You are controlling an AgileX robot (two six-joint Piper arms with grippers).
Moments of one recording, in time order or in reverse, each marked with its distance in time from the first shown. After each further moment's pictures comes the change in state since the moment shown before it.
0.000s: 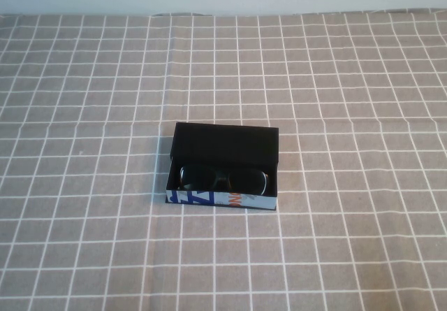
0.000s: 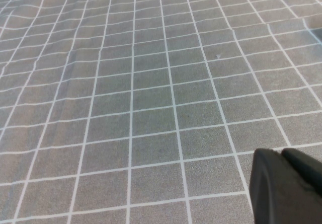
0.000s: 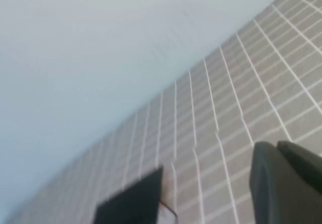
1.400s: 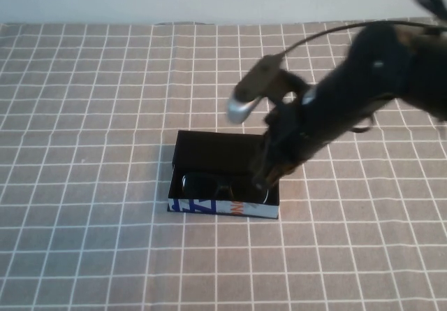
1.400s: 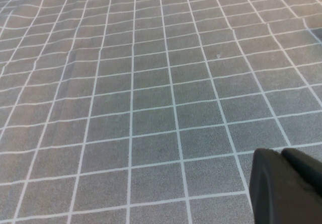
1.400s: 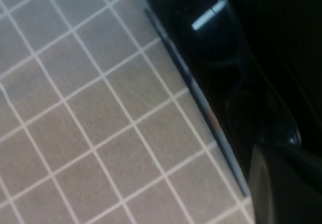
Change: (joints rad) right arm 0.500 1.765 -1.470 -0.623 0.747 -0.415; left arm 0.000 0.000 0.000 0.000 0.000 0.000
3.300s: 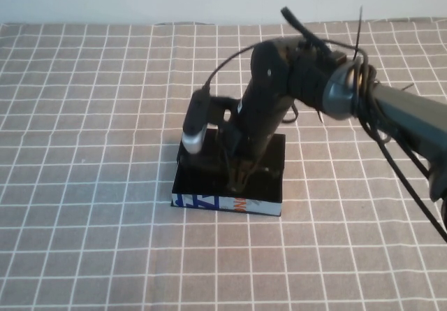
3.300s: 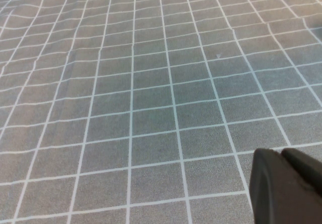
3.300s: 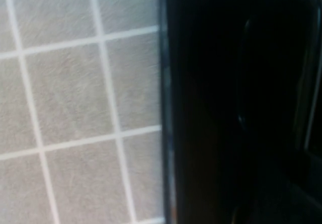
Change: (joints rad) right arm 0.045 0.473 -0.522 -0.133 0.226 -0.238; left arm 0.000 0.000 0.000 0.000 0.000 0.000
